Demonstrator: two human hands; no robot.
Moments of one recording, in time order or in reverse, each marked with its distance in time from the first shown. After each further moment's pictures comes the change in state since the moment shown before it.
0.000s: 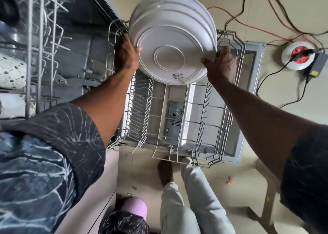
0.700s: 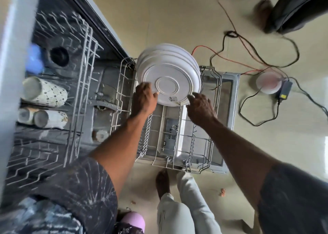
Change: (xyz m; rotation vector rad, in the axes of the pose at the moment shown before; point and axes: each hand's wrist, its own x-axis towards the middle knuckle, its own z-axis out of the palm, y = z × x) left_hand -0.107 0.033 -0.044 0.087 -0.150 0.227; right_hand -0.098 -0.023 -0.057 -0.465 -0.340 -0.412
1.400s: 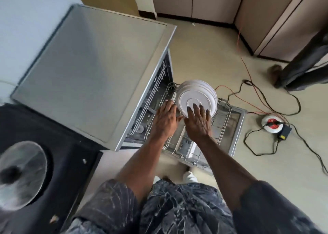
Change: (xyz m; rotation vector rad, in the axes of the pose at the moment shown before) left_hand -0.248 0.070 -0.246 0.115 0.055 0.053; right_hand -0.209 -0.175 -0.158 -0.098 0.070 -0.237
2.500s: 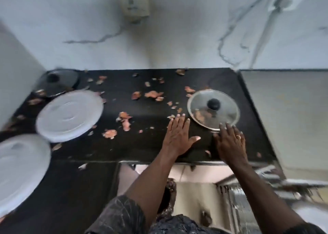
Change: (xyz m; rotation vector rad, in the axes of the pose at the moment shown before) left_hand -0.496 -0.266 -0.038 -0.157 0.521 -0.995; right_hand -0.185 -0.410 0.152 -0.314 0.011 -0.953
